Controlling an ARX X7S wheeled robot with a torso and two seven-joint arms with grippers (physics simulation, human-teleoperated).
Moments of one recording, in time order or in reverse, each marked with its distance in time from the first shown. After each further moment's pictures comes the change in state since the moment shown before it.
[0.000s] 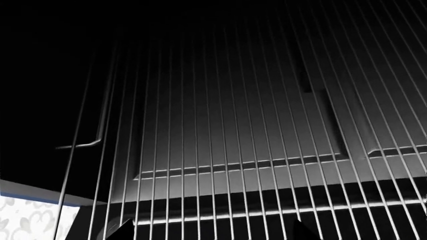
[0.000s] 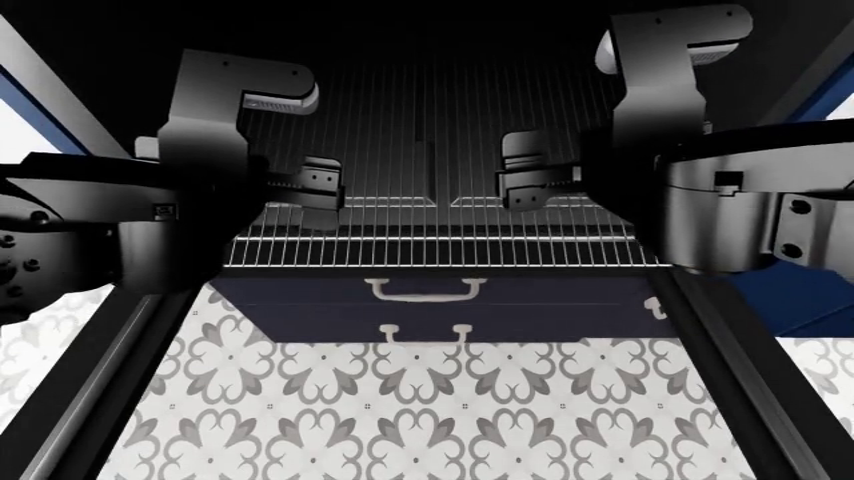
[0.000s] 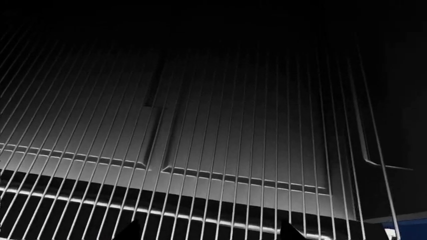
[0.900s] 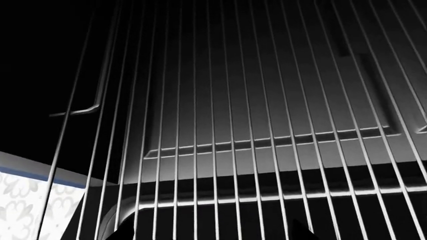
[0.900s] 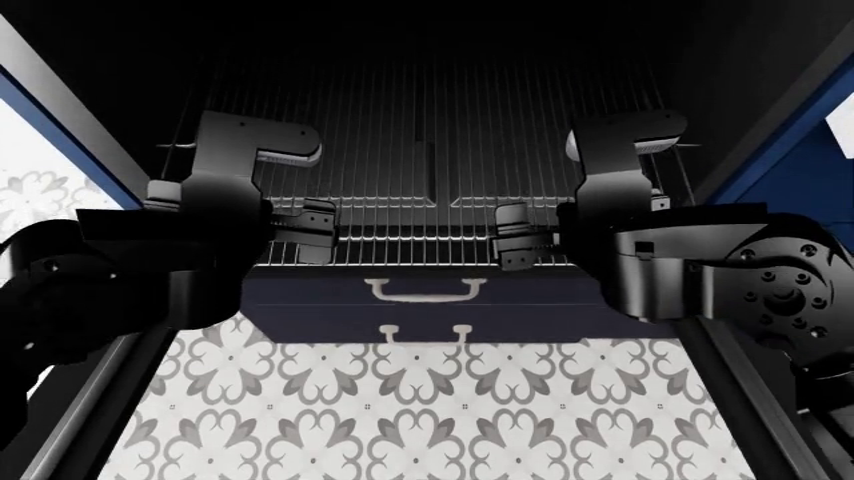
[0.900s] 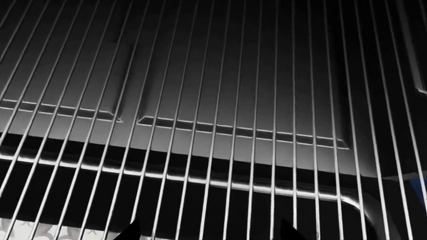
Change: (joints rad) left arm 0.125 0.003 0.055 -0.038 0.172 0.077 0.066; right arm -0.171 -0.024 -0.086 0.084 -0.199 -0.089 -0.144
